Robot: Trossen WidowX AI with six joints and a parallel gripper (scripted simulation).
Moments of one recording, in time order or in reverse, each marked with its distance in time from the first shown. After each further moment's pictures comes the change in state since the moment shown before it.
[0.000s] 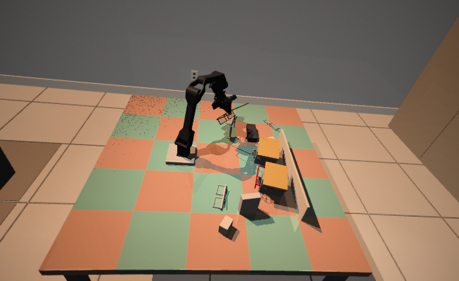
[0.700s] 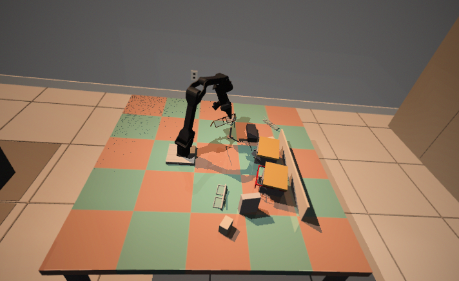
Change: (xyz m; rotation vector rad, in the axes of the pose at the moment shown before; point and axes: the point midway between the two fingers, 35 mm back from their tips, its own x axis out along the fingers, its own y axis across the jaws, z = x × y) arm 0.022 0.008 0.014 0.778 -0.113 -0.063
